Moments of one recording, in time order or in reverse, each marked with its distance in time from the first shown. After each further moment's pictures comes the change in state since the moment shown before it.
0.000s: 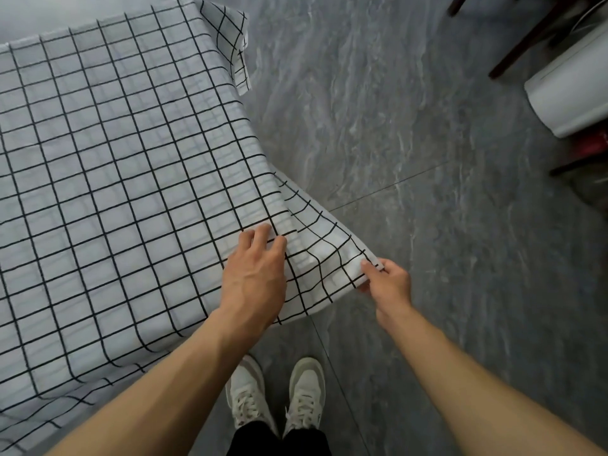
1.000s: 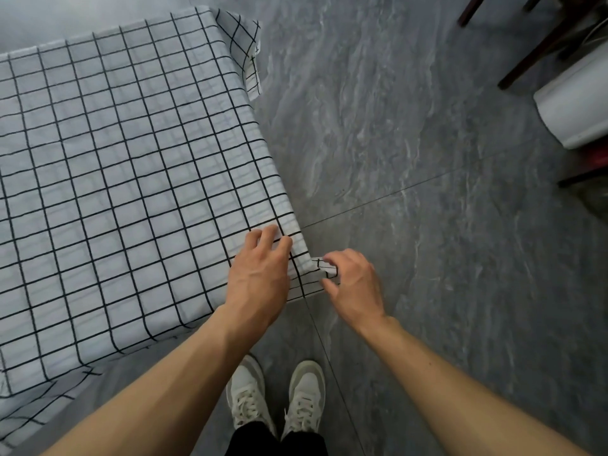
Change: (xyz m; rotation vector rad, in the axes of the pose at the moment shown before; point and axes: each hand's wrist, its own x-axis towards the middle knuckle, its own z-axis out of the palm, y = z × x) left_hand -0.002 -0.004 0.004 -0.042 0.026 0.030; right_hand -0.035 -0.005 0.029 -0.993 -0.236 -0.924
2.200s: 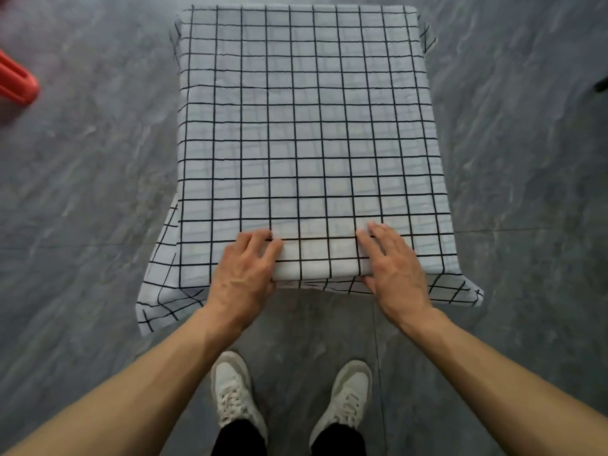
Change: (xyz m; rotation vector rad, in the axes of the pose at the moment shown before) left_hand -0.157 -0.218 -0.005 0.041 0.095 -0.165; right_hand -0.008 -0.152 0.079 -0.493 -0.098 -0.406
